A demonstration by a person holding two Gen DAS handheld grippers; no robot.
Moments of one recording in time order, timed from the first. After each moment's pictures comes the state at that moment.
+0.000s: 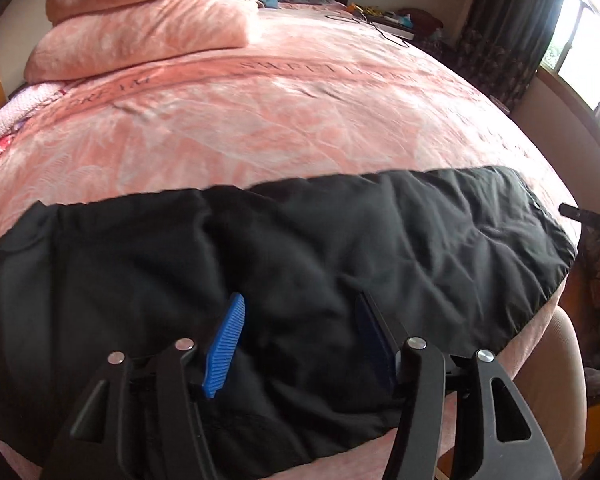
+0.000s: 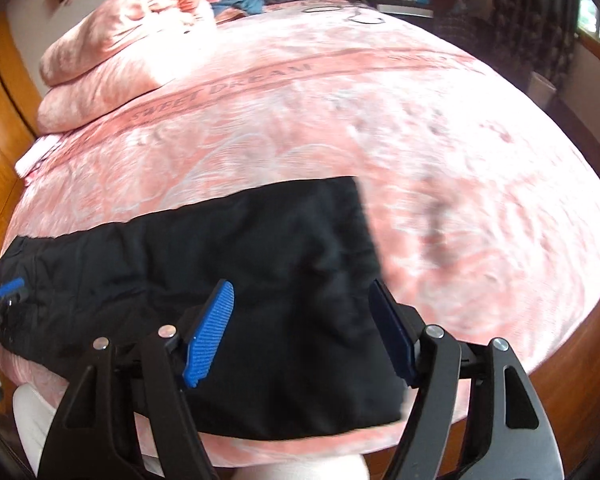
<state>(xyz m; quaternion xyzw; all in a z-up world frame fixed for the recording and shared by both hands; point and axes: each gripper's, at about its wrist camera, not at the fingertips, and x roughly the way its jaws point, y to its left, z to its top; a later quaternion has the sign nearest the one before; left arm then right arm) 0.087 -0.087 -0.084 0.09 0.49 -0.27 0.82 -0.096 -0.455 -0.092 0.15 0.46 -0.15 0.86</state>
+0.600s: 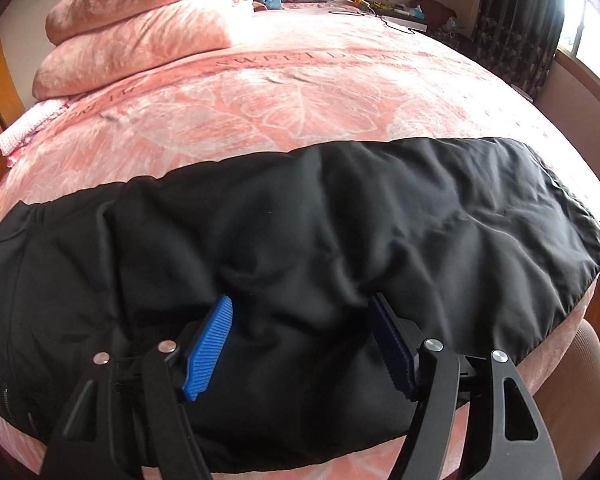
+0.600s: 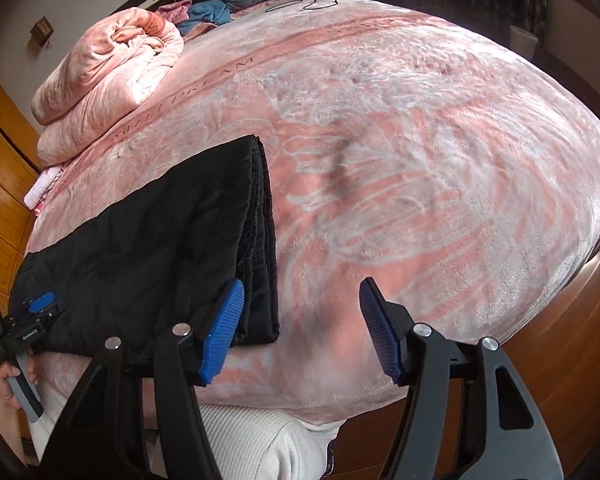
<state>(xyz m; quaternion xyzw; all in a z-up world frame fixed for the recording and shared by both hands) 0.052 -0.160 -0.102 0.11 0.48 -0.21 0.85 -0.153 -0.496 -0.123 0.22 0.43 -0.11 0.87</state>
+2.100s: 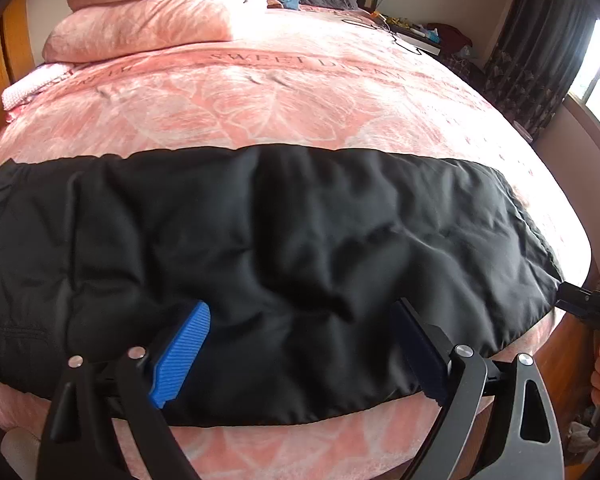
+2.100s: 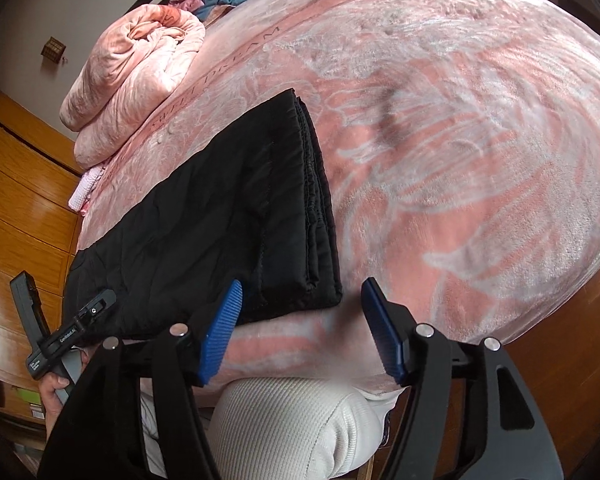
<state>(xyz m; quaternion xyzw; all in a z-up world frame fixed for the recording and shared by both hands) 0.026 -0.201 -0.092 0.03 0.49 -0.20 0.85 -0.149 -0.486 -0.145 0.33 0.46 0.00 0.82</state>
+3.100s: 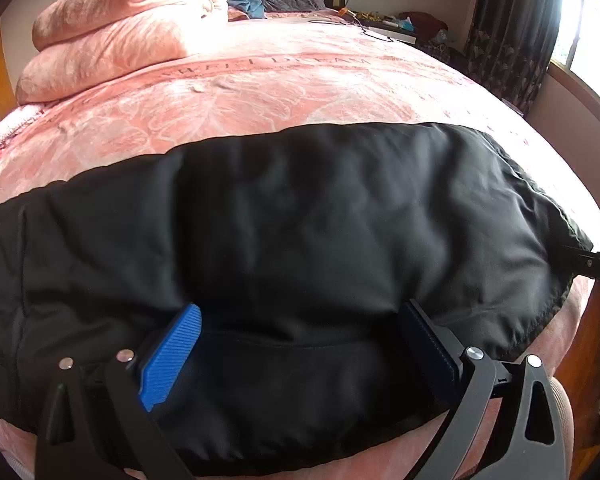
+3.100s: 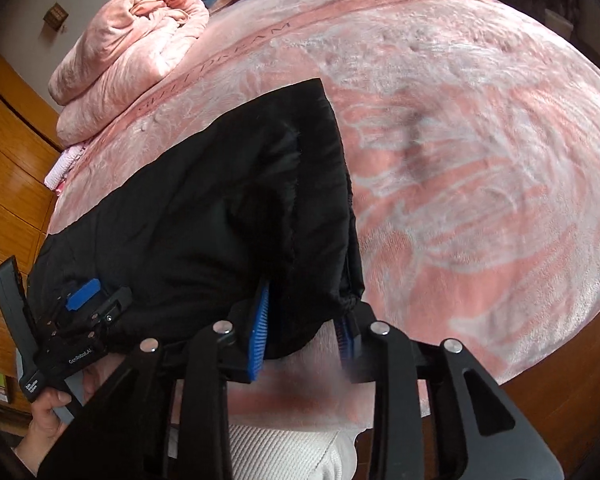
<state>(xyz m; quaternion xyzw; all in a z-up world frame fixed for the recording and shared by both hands) 0.023 -0.259 -0.124 0.08 0.46 -0.22 0.85 -0.120 -0.481 -0.147 0.25 0.47 -0.04 0.85</state>
